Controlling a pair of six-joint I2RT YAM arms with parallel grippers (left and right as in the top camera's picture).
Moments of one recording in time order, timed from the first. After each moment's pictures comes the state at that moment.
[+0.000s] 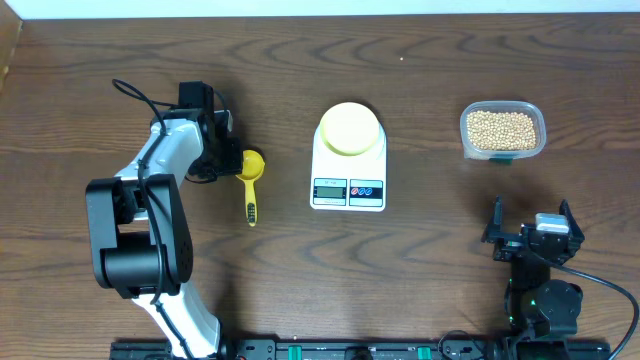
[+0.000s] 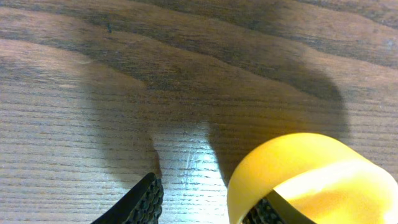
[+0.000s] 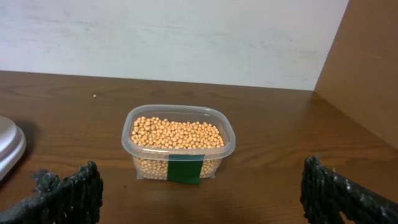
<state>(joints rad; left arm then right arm) 0.05 1.95 1.25 -0.72 0.10 -0.04 0.02 0.01 0.01 -0.05 0.18 -0.10</state>
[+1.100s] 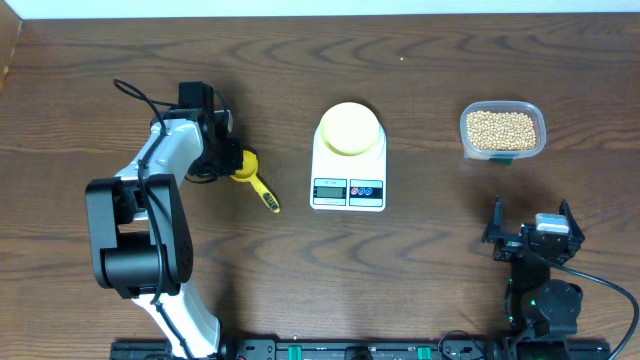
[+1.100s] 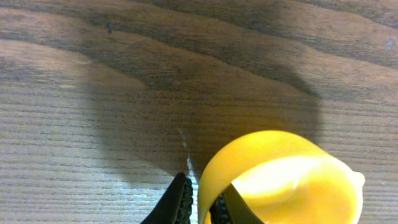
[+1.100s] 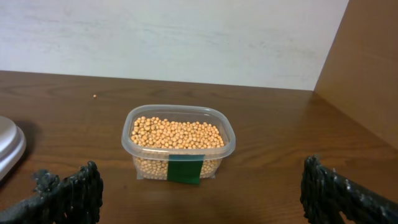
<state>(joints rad) 0.05 1.95 1.25 -0.72 0.10 -0.04 0.02 0.01 0.01 -0.05 0.18 -0.10</state>
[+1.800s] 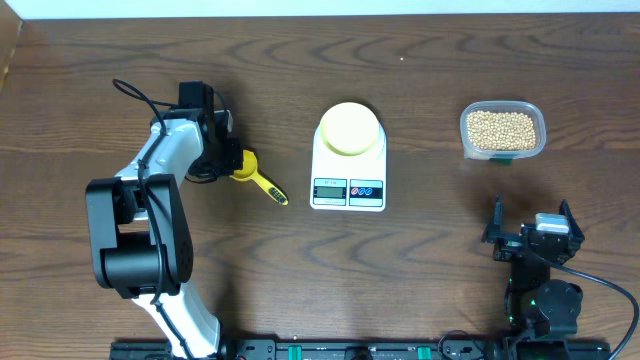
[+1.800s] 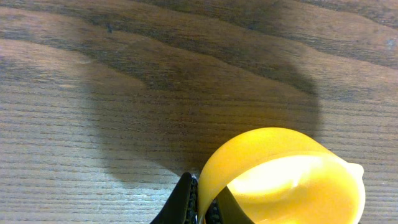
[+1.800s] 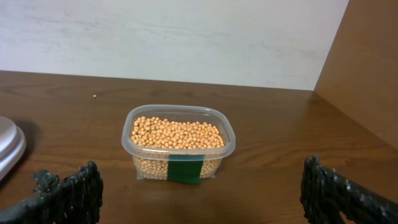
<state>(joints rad) 0.05 1.95 1.25 -0.72 0.10 -0.04 0.02 0.01 0.01 -0.05 0.18 -0.10</state>
